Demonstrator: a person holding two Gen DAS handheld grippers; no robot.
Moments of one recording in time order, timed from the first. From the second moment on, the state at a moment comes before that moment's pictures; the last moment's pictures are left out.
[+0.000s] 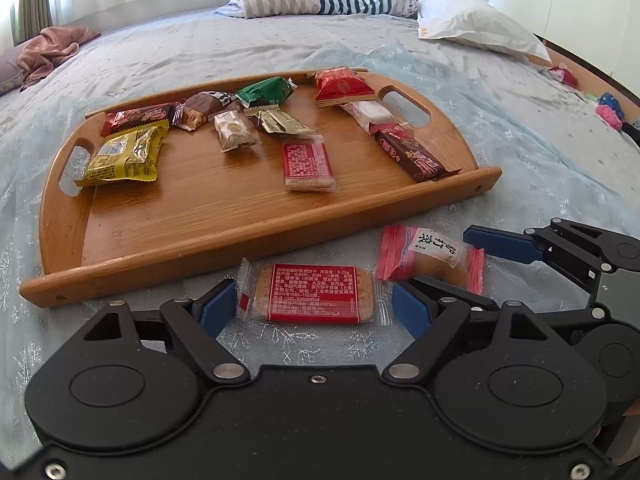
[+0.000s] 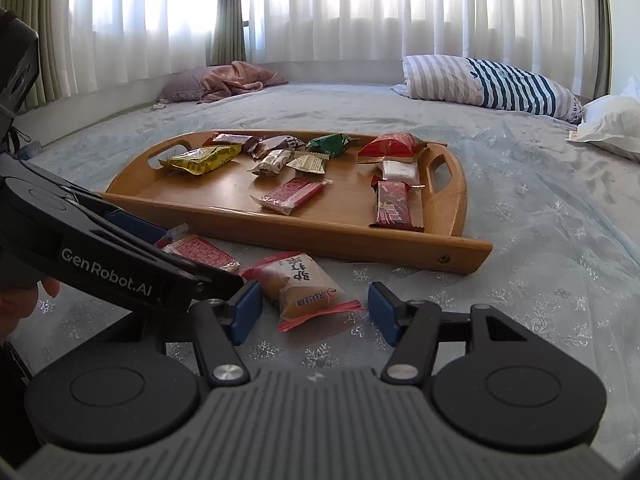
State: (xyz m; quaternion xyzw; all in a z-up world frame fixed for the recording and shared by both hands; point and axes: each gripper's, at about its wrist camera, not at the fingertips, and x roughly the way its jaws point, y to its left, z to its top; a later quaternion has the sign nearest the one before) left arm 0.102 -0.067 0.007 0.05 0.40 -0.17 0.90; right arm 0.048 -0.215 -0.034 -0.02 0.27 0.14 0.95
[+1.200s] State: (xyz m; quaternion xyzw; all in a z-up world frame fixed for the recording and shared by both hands) left arm 0.090 -0.053 0.017 0.04 0.39 -0.16 0.91; right arm 0.044 -0.204 -0.030 0.00 0.27 0.13 0.95
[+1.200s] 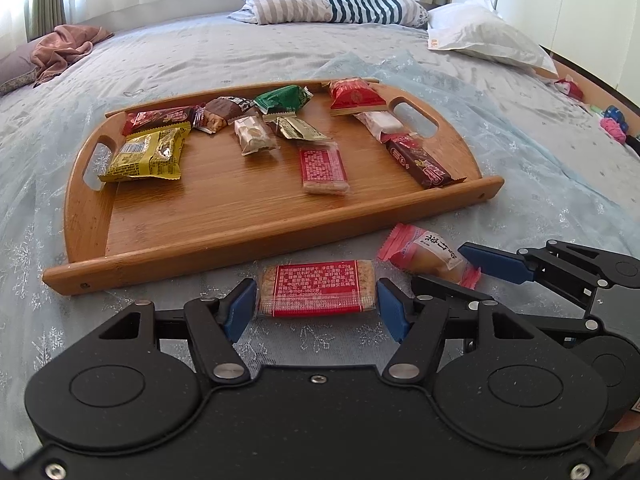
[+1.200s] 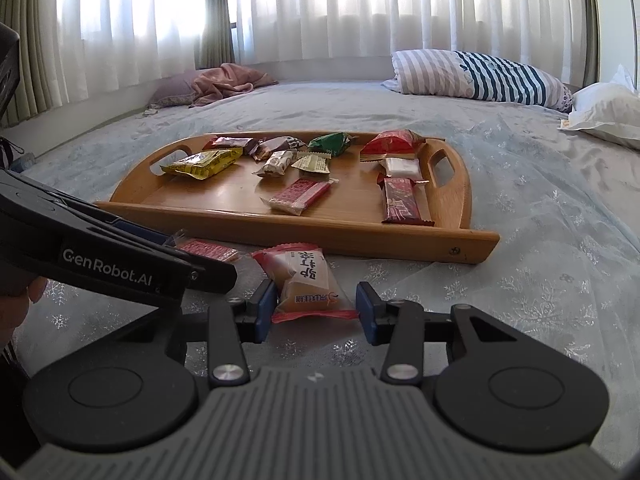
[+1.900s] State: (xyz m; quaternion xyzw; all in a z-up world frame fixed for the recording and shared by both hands) left arm 0.081 -0.035 0.024 0.02 0.38 -0.14 0.92; right arm 0.037 -0.201 -0.021 0.01 0.26 0.10 0.96
